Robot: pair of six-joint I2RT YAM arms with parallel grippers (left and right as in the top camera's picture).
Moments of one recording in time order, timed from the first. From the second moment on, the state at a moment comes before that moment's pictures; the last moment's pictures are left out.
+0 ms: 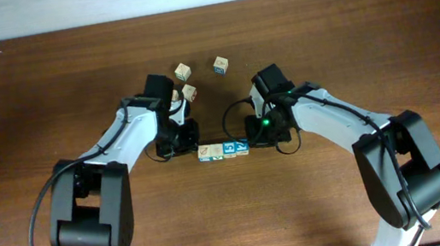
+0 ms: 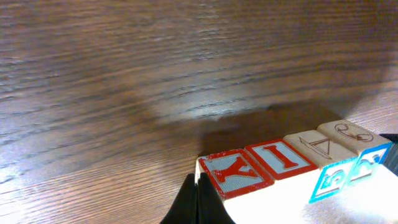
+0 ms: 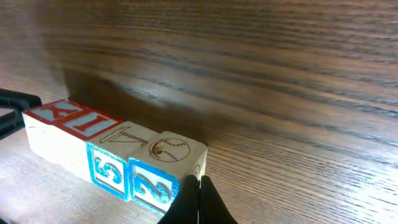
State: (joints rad) left arm -0.28 1.97 1.29 -0.79 0.36 -0.27; right arm 0.39 1.91 1.18 -0.60 -0.40 0.39
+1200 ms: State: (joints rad) left arm -0.16 1.97 1.22 -0.80 0.59 -0.11; right arm 0.31 1.91 1.08 -0.47 -0.60 0.41
